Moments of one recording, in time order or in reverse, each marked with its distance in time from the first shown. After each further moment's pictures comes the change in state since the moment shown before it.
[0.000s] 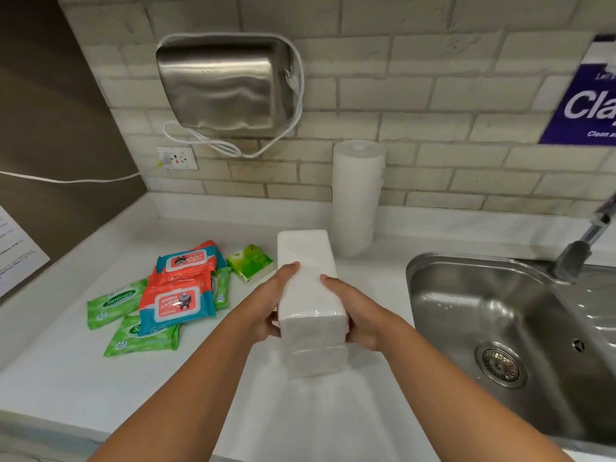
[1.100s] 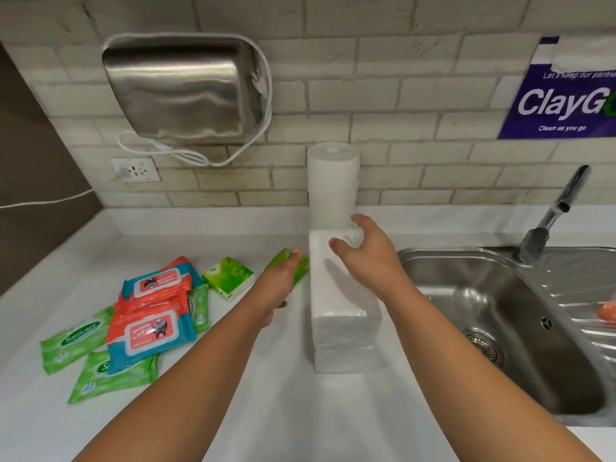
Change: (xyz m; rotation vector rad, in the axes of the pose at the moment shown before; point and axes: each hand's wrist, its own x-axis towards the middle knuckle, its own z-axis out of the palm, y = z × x) left_hand 0.040 0.040 0.028 0.318 0.010 0.205; right_hand -0.033 -0.080 -0.007 -0.461 0.734 -0.513
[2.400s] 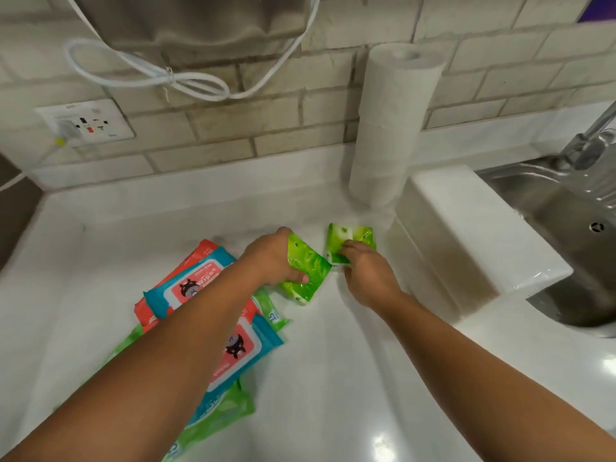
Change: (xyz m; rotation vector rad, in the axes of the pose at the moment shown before) left_hand 0.168 -0.067 -0.169 1.030 -0.356 0.355; right_hand 0.055 0.111 0.254 -0.666 -0.063 0.034
